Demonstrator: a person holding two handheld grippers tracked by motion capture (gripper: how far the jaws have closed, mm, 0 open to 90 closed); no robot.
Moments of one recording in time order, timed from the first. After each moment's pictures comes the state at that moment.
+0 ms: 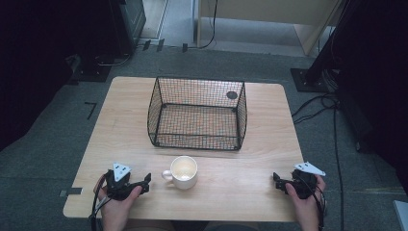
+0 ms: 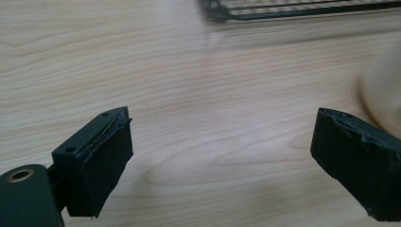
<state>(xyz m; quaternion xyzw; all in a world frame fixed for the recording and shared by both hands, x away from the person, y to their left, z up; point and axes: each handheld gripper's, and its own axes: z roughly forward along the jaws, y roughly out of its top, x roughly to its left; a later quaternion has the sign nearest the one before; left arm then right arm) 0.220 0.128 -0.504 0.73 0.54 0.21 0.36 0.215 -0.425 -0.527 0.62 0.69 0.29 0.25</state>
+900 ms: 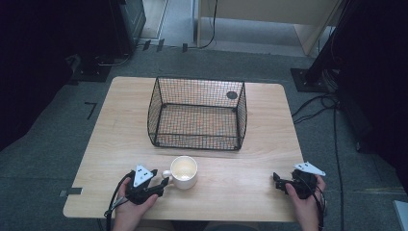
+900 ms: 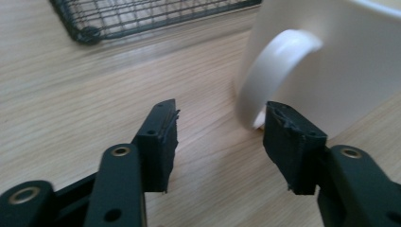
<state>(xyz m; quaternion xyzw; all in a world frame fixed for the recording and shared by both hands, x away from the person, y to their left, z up) 0.213 0.083 -0.501 0.79 0.43 0.16 0.40 0.215 -0.425 -0.527 0.62 0.69 0.29 0.25</state>
